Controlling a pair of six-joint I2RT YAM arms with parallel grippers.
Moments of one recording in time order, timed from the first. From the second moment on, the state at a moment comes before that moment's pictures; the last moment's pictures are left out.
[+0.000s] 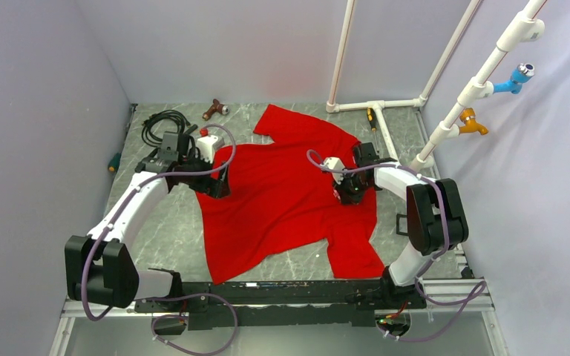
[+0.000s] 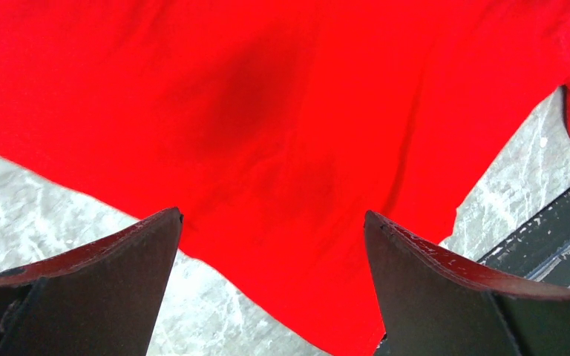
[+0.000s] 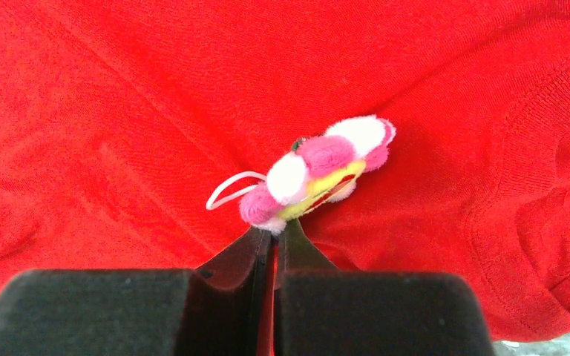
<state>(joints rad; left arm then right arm) -0.16 1.30 1.02 -0.67 0.43 0.16 0.20 1.67 0.95 -0.54 -0.38 -0.76</state>
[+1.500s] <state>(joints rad) -0.67 1.62 0.75 0.39 0.65 0.09 0.12 1.90 1.20 -0.93 -0.89 -0.83</state>
